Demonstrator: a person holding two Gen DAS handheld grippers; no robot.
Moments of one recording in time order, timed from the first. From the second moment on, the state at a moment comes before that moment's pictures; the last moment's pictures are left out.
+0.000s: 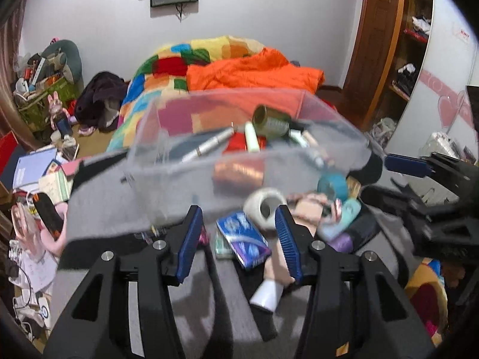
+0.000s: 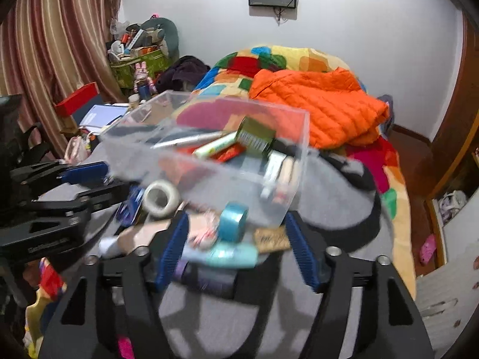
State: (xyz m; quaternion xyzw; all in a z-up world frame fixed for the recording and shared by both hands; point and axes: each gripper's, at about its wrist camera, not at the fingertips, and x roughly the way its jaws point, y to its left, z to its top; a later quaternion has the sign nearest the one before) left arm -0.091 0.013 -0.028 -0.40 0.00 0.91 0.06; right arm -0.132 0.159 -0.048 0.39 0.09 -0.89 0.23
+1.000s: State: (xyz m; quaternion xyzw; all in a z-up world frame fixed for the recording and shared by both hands) left arm -0.068 -0.012 -0.055 -0.41 -0.04 0.91 0.05; right arm -0.114 0.132 -0.104 0.45 0.05 -0.88 0.17
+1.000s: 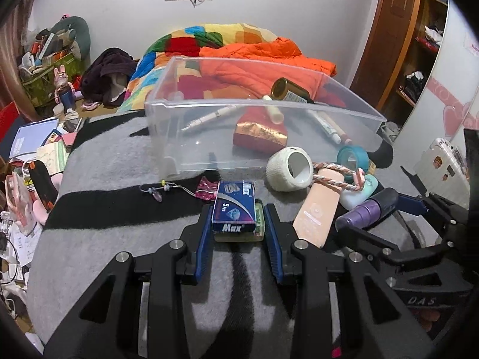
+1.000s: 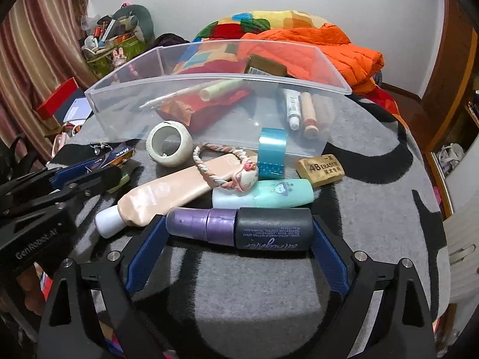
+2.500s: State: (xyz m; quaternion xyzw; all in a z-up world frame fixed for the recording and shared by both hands) left arm -0.147 -0.021 0.016 -0.34 -0.03 0.94 0.04; right arm -0.216 0.121 -0.041 0.41 0.01 -0.89 0.21
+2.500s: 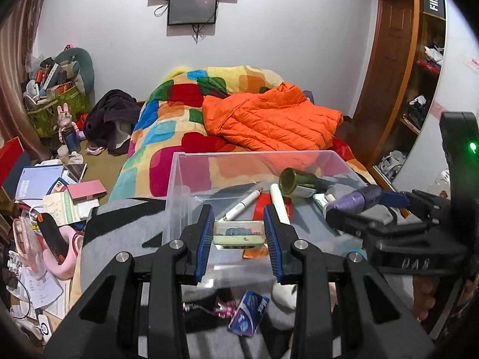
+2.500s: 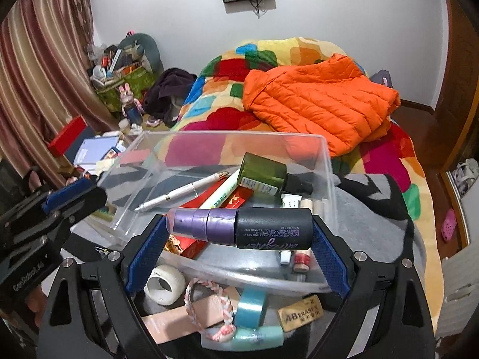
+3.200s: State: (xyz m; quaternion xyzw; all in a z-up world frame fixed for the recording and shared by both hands) left arm -0.151 -0.023 0.003 -0.36 -0.01 0.93 0.02; right arm -0.209 0.105 -0.043 0.41 0.06 -0.89 0.21
